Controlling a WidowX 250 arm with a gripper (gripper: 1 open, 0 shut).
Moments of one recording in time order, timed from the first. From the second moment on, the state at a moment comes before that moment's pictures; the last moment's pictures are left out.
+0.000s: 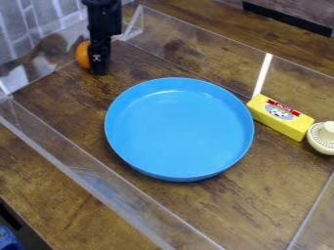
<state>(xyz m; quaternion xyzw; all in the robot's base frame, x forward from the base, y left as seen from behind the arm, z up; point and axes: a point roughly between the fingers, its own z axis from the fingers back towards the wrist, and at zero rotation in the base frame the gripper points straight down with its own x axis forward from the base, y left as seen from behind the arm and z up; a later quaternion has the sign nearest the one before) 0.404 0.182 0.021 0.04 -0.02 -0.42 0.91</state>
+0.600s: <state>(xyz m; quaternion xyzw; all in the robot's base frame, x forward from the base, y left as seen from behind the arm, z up) 0.400 0.177 0.023 0.02 -0.01 -0.40 0.92</state>
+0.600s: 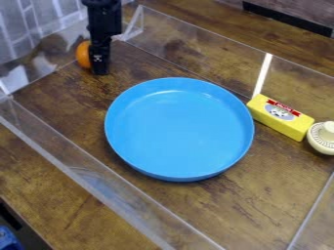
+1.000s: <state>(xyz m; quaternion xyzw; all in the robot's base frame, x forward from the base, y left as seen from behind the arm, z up) 0.399 0.174 0.023 0.01 -0.01 -0.39 0.92</state>
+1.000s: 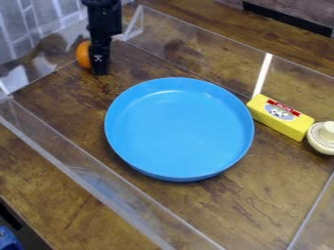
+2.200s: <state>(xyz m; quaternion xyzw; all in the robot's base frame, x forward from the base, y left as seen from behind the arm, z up) 0.397 0.140 0.059 0.00 -0.02 -0.39 0.92</state>
